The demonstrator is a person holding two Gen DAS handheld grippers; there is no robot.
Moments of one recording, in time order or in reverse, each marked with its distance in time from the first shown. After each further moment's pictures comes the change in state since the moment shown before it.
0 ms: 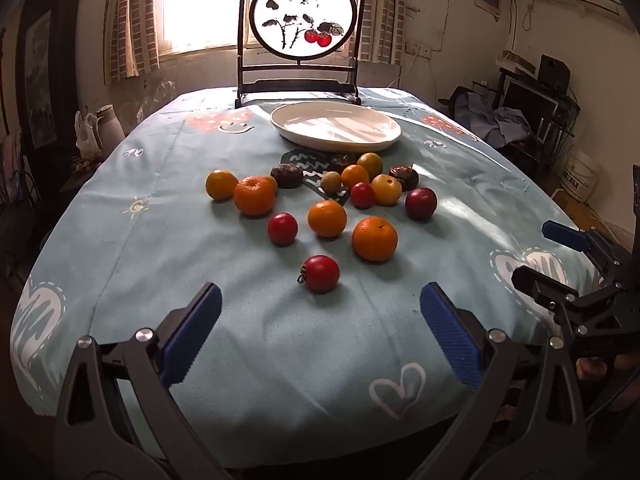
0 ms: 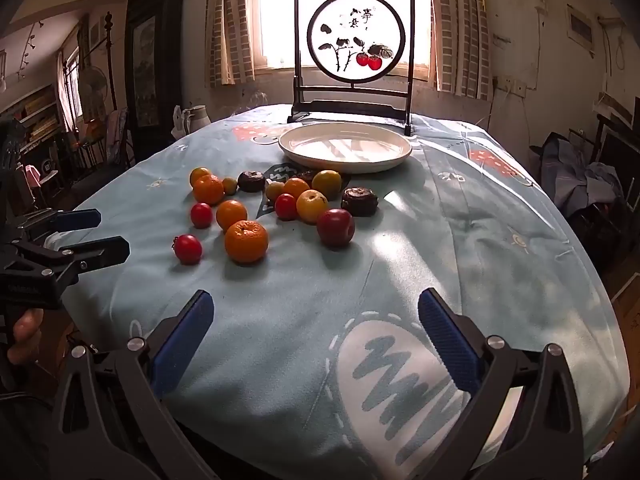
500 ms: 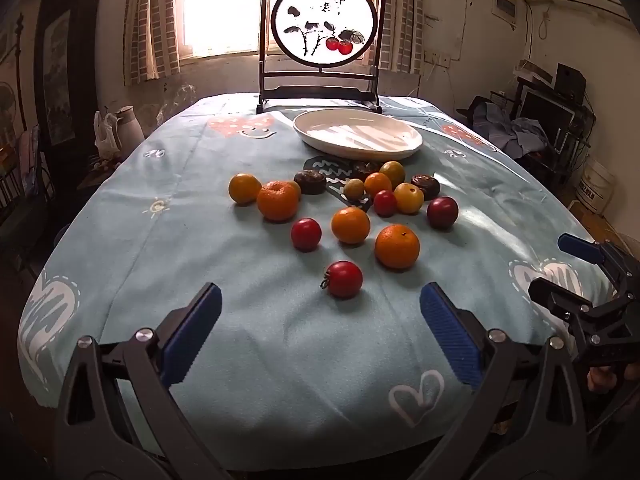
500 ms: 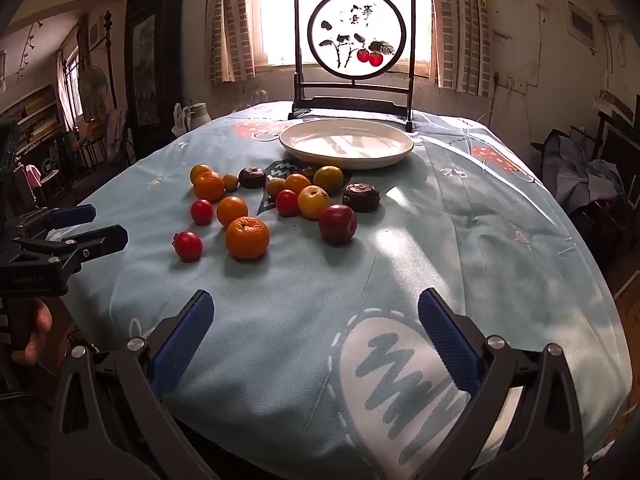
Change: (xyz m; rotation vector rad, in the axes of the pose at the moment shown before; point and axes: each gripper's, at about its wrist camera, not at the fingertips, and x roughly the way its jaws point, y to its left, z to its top) left arm 0.000 0.010 -0.002 -0.045 -0.012 0.052; right arm 0.002 -0.001 0.001 0.003 0.004 0.003
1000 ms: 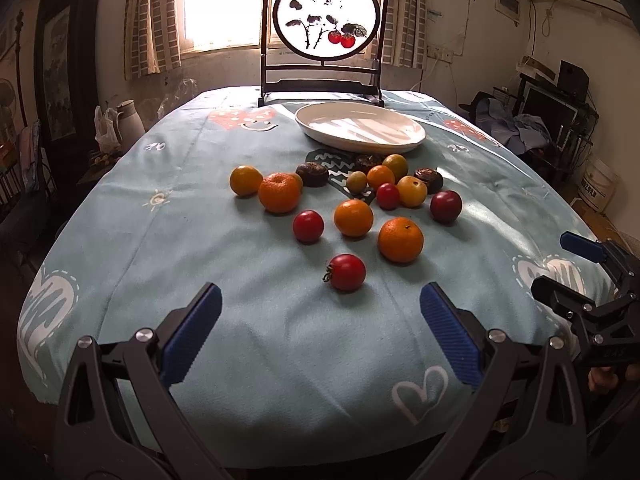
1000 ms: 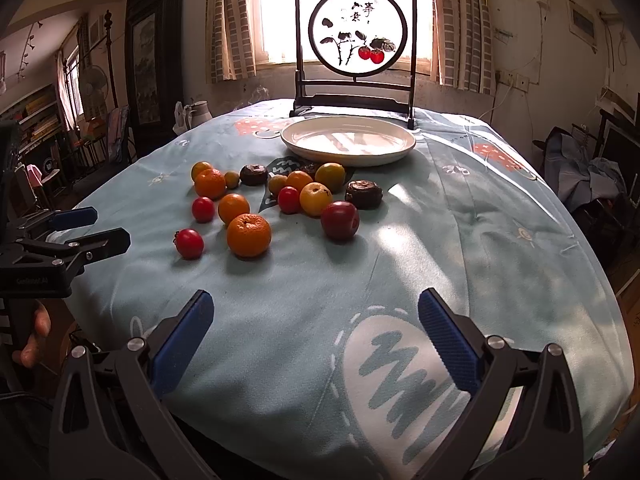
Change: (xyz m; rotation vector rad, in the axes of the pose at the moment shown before) left arm 0.003 0.001 -0.002 -0.003 0.022 0.007; right arm 0.003 0.001 -0.001 0.001 0.008 0.001
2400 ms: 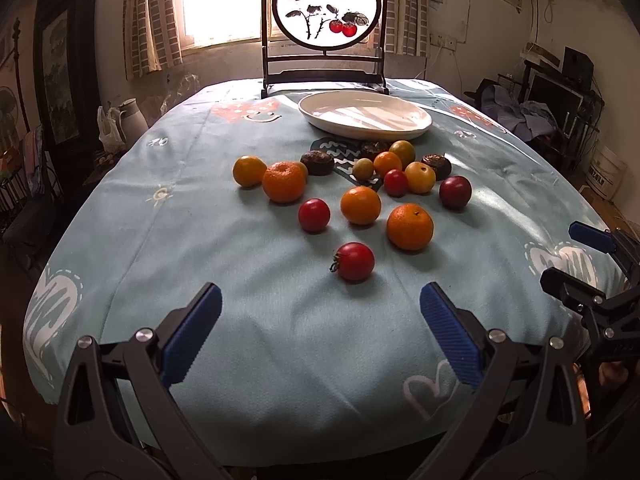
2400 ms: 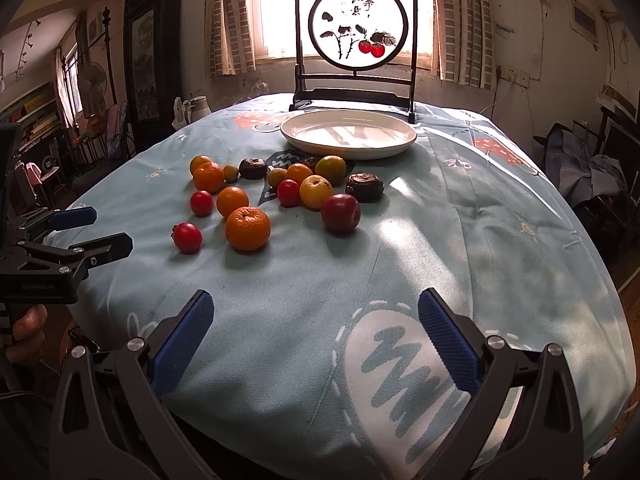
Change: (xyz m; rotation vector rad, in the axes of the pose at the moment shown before) left arm 0.006 -0.003 -0.005 0.022 0.028 0.034; right arm 0.005 0.001 -0.005 0.003 0.022 0.004
